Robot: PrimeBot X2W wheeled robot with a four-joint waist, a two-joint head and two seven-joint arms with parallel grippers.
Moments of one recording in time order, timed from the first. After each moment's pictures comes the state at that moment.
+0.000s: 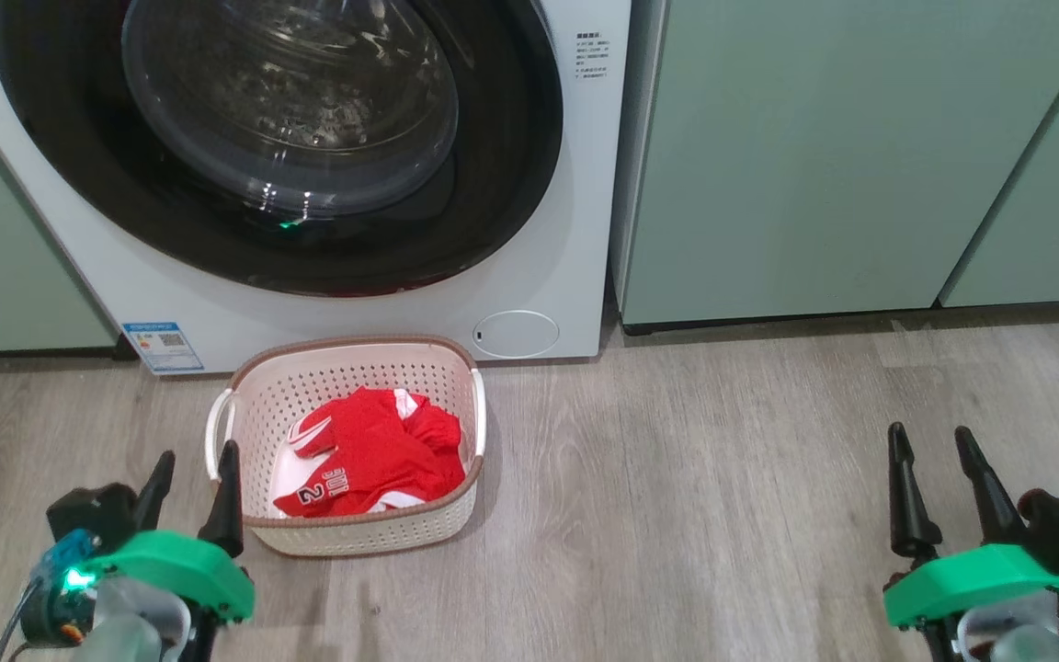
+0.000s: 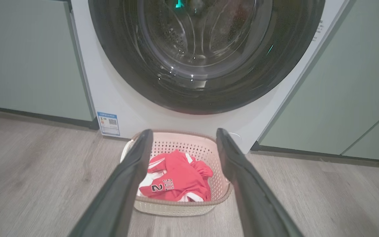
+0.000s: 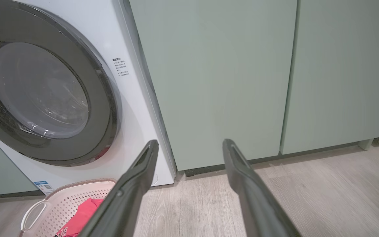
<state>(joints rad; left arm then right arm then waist) -0.19 0.18 0.00 0.65 -0.39 -0.13 -0.26 -0.07 -0.10 0.01 0.36 0.30 0.13 -0.26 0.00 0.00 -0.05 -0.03</state>
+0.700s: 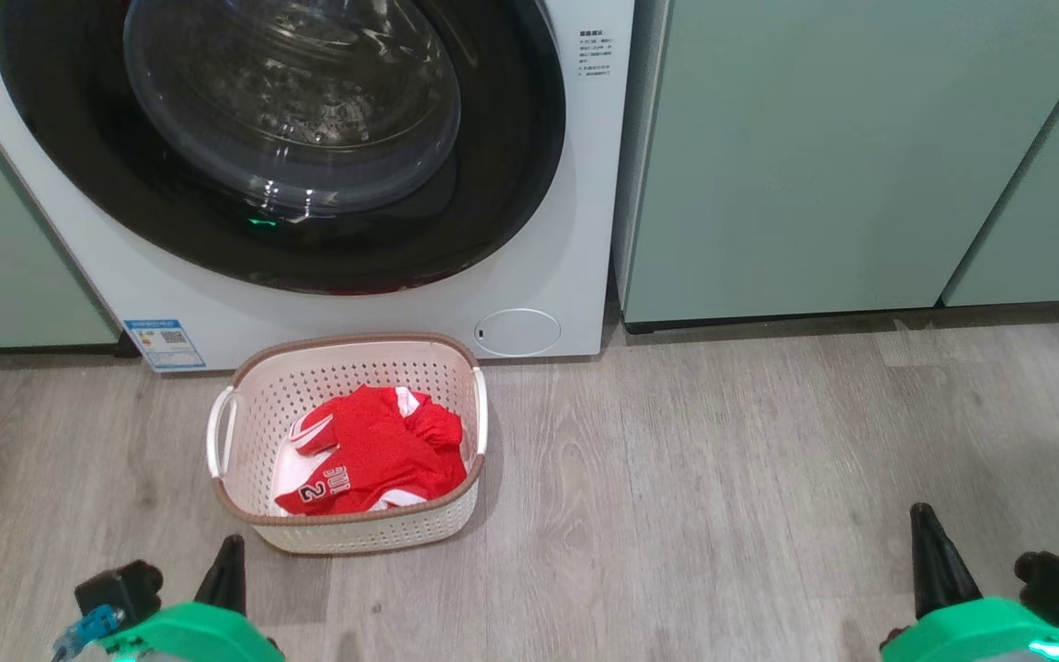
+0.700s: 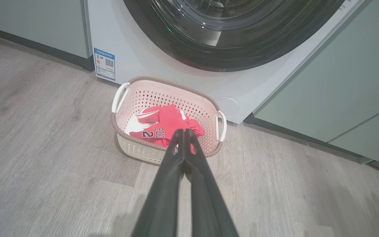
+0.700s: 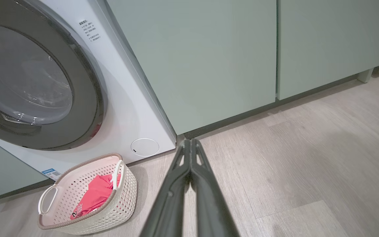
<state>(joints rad) -0.08 0.13 -0.01 0.69 -0.53 -0.13 -0.21 0.00 -0.08 0.01 0.45 0.43 0.13 -0.22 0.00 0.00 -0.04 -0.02</state>
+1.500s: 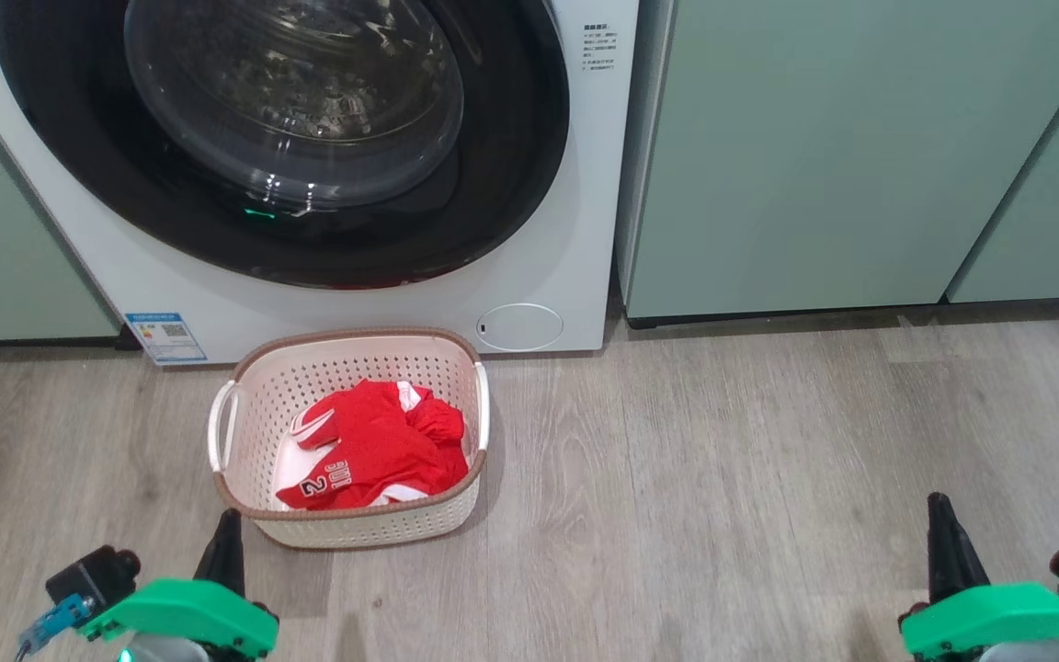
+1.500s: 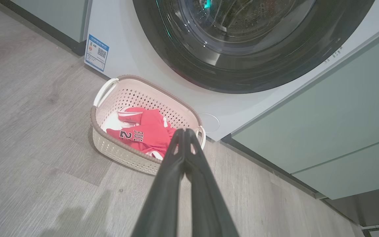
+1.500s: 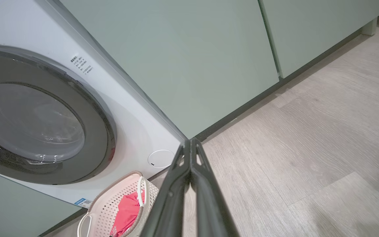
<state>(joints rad) -0.08 0.11 0.02 0.60 -0.77 -0.13 -0.14 -0.01 -0.07 -0.02 0.42 0.69 0.13 -0.14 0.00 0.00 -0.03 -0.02</state>
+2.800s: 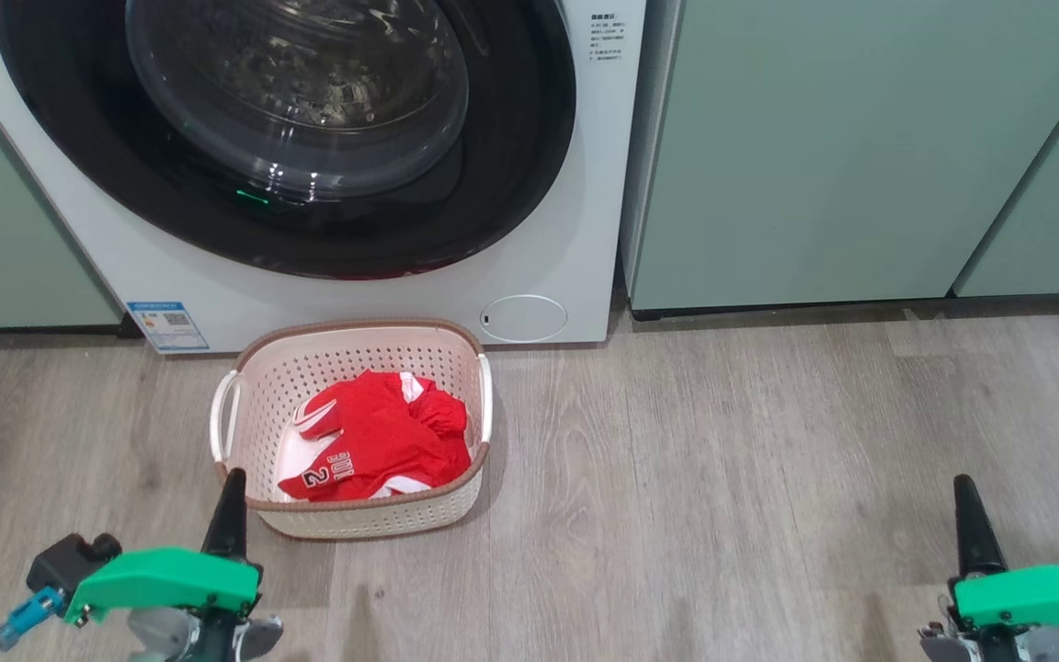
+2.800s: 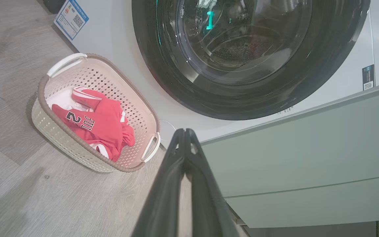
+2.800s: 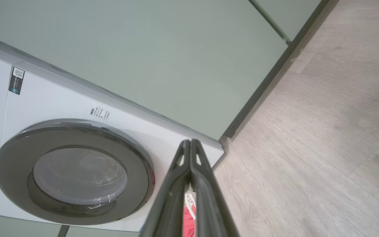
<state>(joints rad) -0.08 0.08 0.05 0.46 -1.14 -0.13 -0.03 -0.03 -0.06 -0.07 0.36 1.09 0.13 -0.03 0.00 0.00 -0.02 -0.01</state>
